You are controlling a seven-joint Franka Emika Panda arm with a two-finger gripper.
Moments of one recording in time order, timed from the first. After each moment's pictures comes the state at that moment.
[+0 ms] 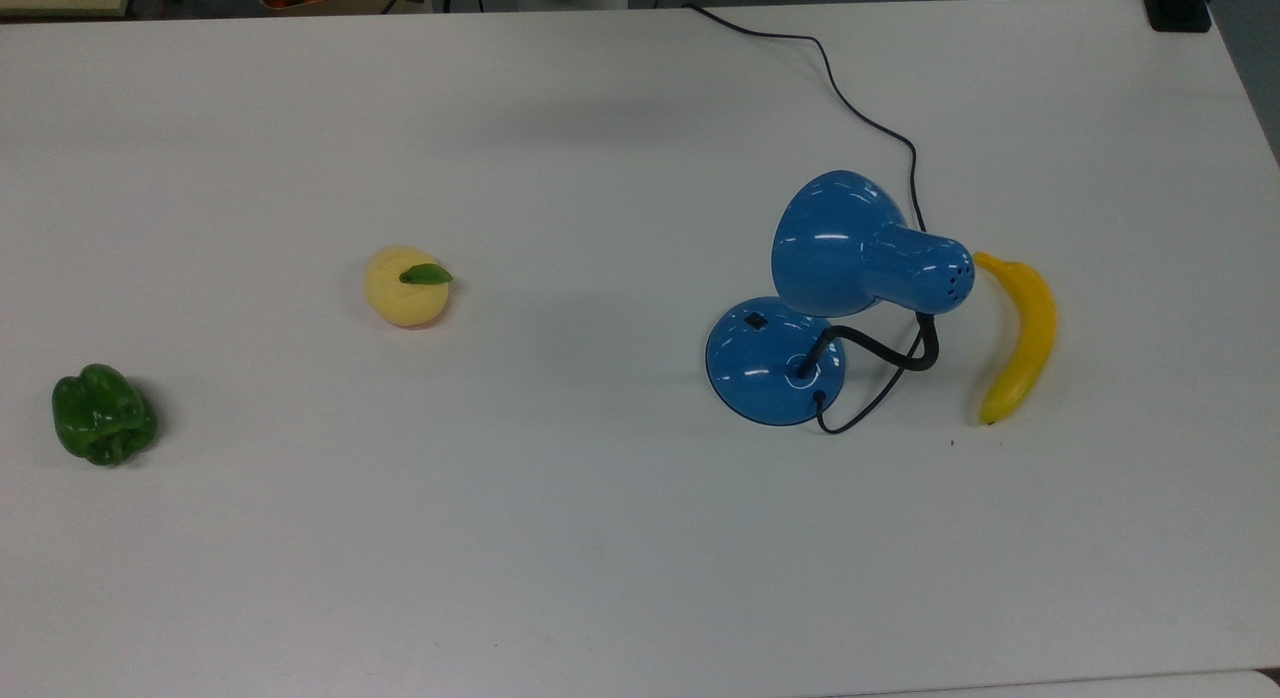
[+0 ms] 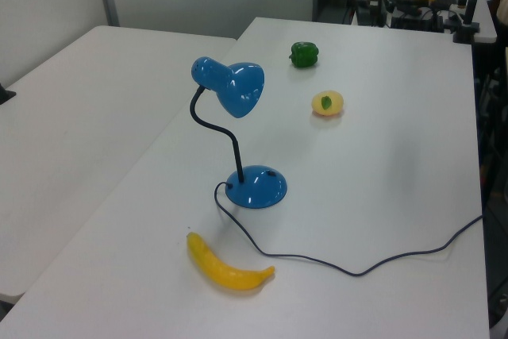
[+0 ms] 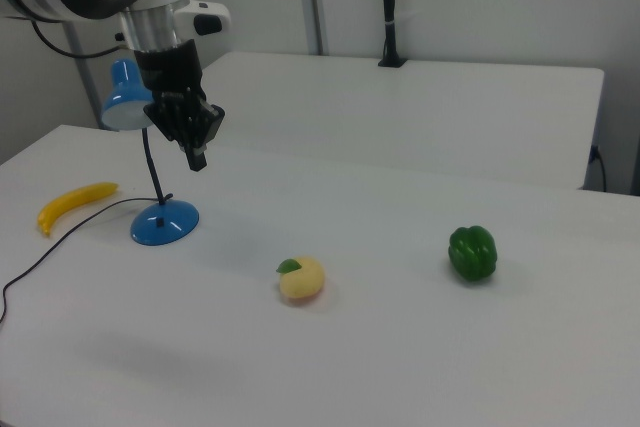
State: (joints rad) arm -0.01 0.00 -0.03 -1.60 -0.07 1.57 -0.02
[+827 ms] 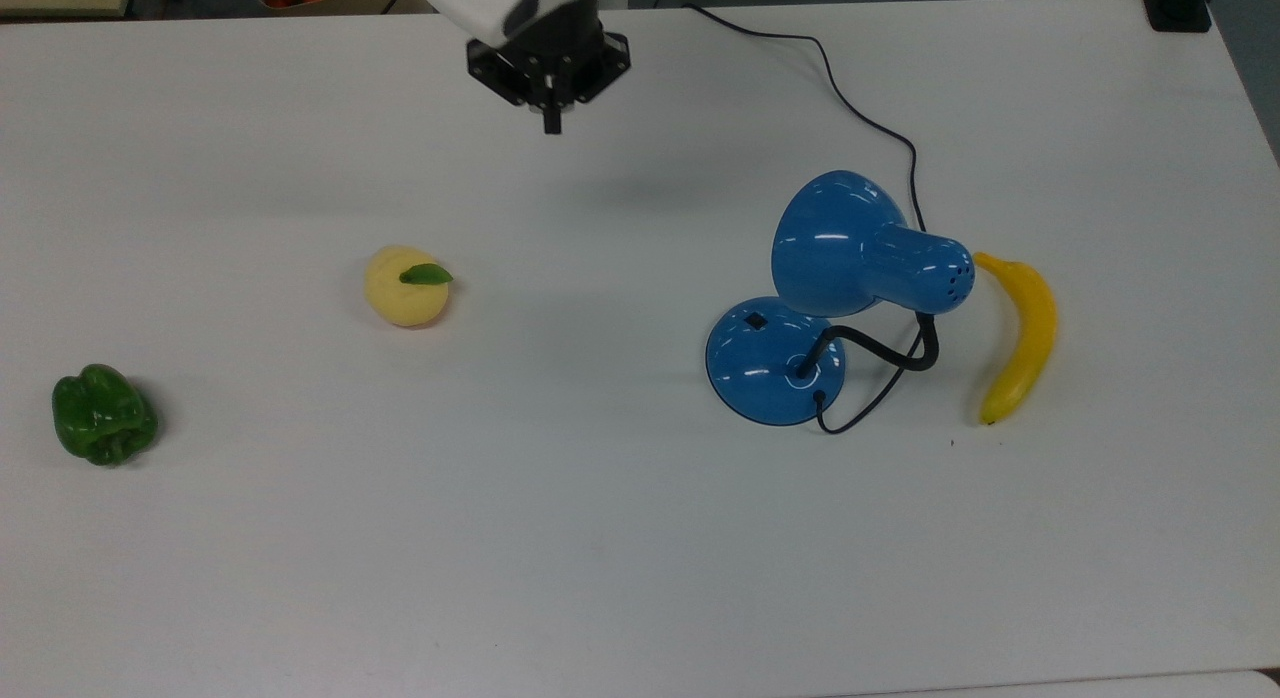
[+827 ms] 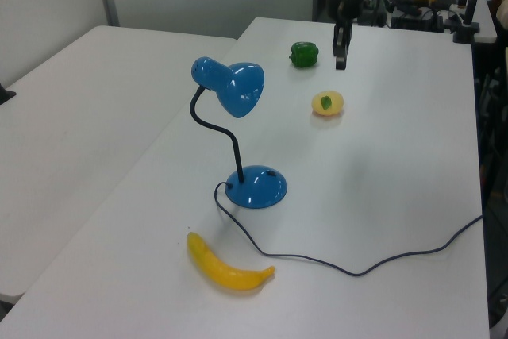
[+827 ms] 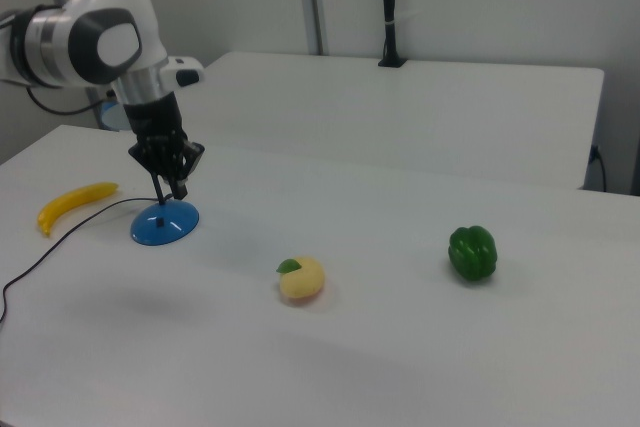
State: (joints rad) arm 0.13 0.11 0.02 -1.73 -0.07 1.83 -0.02
